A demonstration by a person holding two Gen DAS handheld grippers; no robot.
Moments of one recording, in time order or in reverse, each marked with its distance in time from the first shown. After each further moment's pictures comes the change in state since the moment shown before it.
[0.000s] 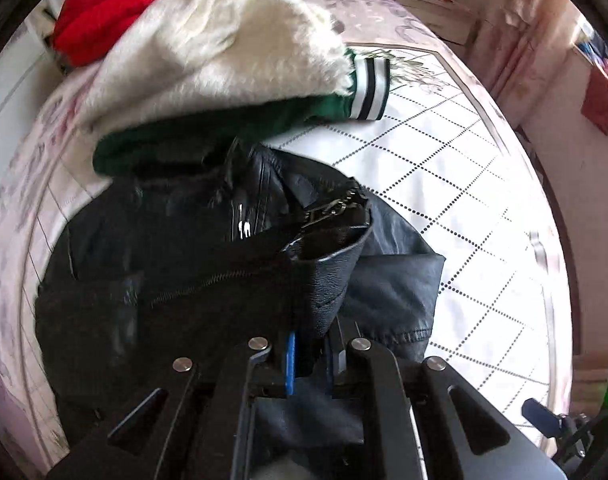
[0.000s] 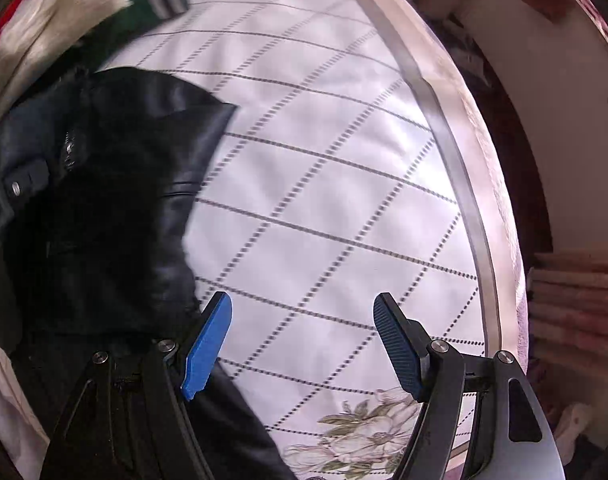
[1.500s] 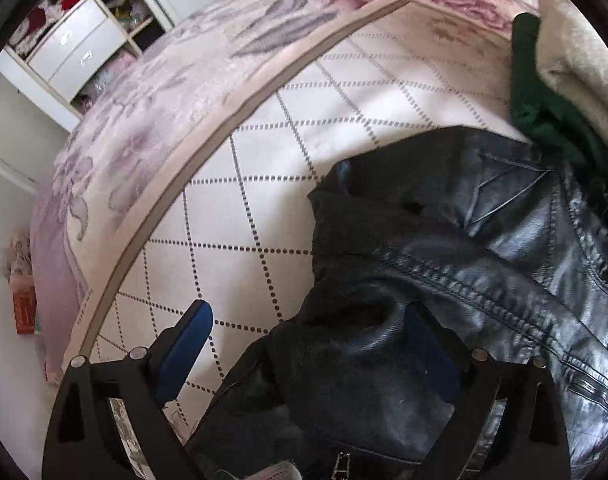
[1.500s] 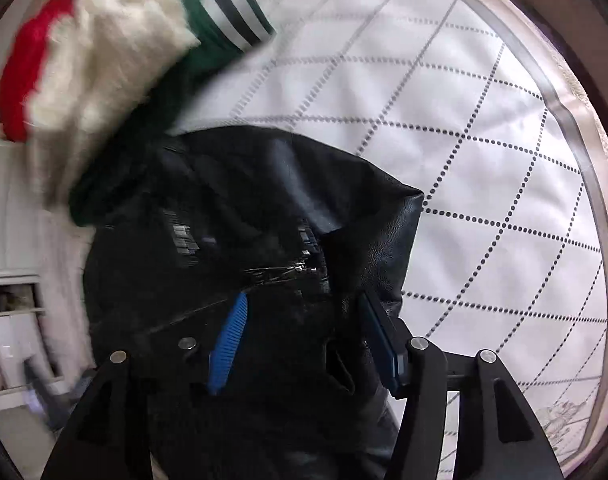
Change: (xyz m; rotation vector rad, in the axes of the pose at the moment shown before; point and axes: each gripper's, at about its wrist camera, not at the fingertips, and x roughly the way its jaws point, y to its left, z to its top) left arm 0.026 0.311 -0.073 -0.595 0.101 0.436; right arm 0.033 0.080 0.129 0.063 0.038 0.309
